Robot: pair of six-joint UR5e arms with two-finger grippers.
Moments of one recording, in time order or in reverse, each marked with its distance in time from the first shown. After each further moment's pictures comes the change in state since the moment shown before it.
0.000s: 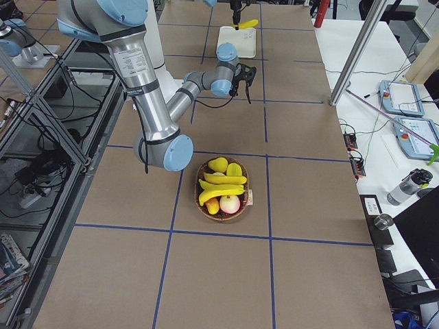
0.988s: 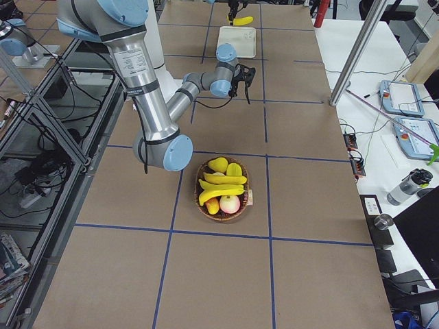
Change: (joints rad) left arm -0.054 0.042 0.249 -0.104 0.000 0.158; right arm -0.011 -0.002 -0.001 0.001 -0.013 0.000
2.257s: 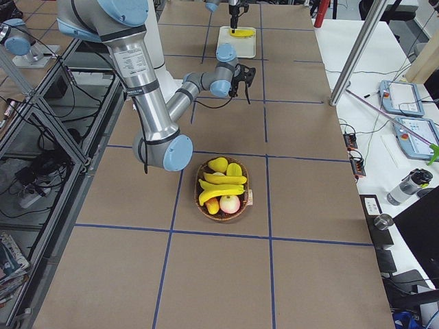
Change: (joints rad) left arm 0.036 -0.038 0.093 -0.225 -0.071 -0.163; right arm 0.010 0.000 0.003 -0.018 0.001 -0.002
